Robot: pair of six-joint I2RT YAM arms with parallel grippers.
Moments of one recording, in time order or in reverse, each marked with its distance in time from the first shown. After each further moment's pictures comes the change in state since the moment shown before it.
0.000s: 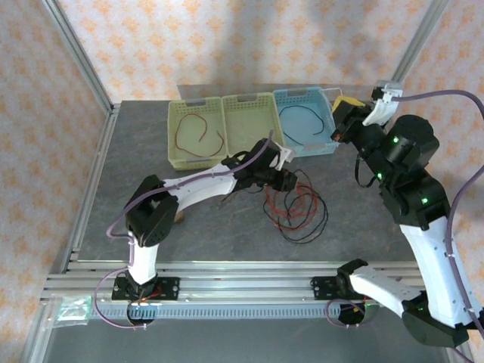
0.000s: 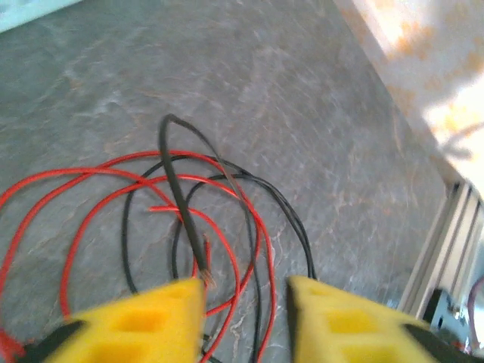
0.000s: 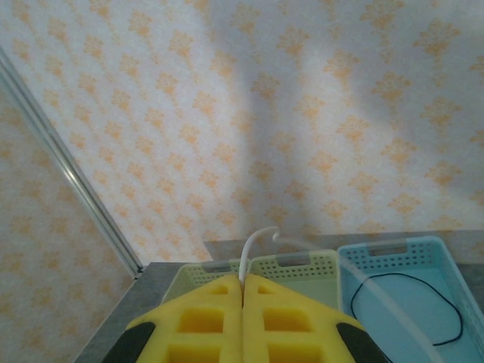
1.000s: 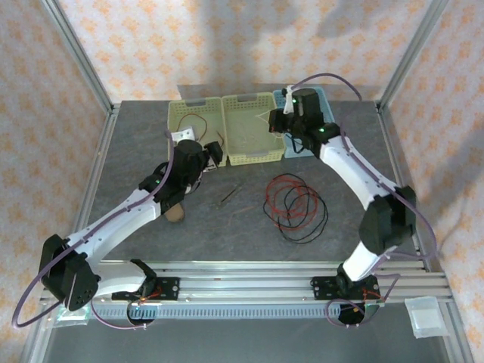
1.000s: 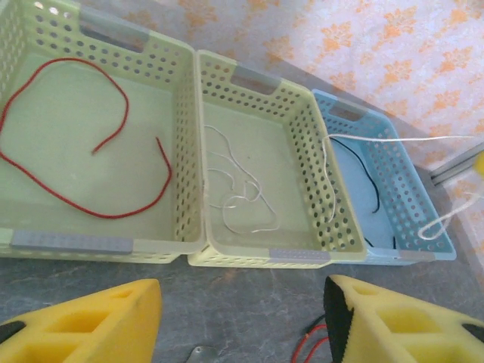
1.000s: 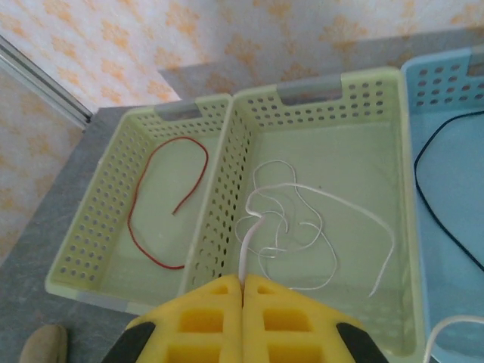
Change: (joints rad) left arm 0.237 -0.677 -0.489 0.061 -0.627 -0.245; right arm 0.000 0.710 -0.007 0.203 -0.209 0.043
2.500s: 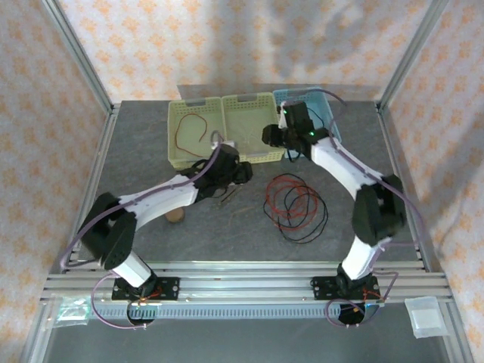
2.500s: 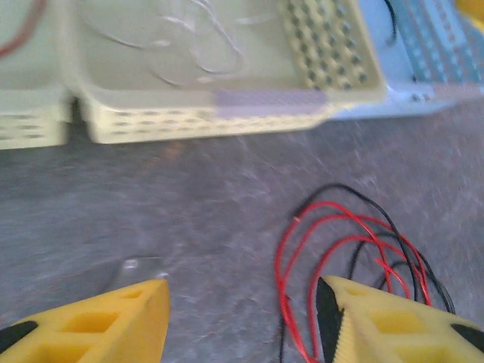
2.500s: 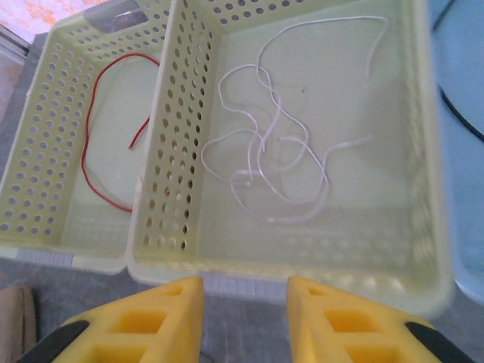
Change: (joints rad) left arm -0.118 0.397 0.139 -0.016 0.237 0.017; right arm 0.006 0.000 -0.136 -0.054 0.000 0.077
